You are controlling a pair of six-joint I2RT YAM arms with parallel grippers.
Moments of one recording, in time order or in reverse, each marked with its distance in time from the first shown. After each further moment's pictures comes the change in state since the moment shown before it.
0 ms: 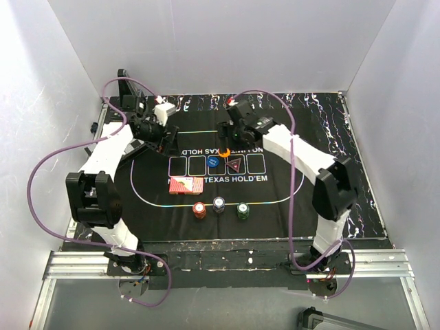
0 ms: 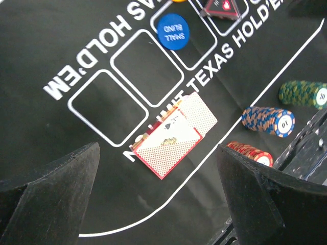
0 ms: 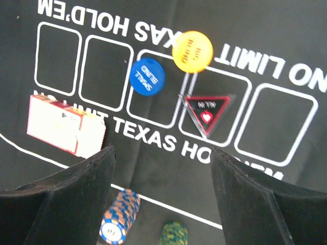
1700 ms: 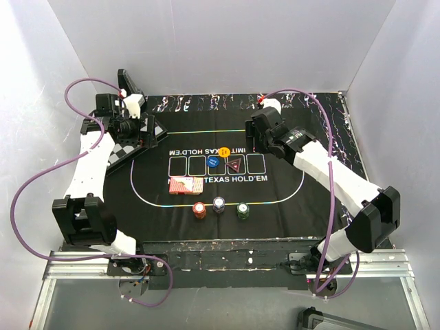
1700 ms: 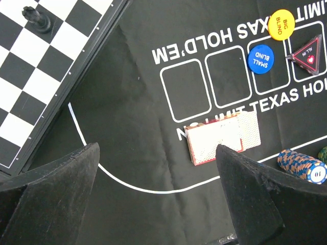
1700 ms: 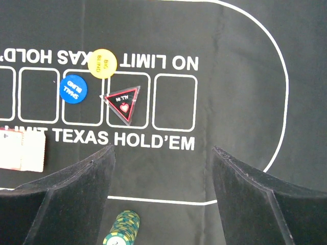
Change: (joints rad) left arm 0.151 -0.179 0.002 0.035 -0.305 -0.272; right arm -0.003 -0.314 -0.187 -0.014 0.343 -0.005
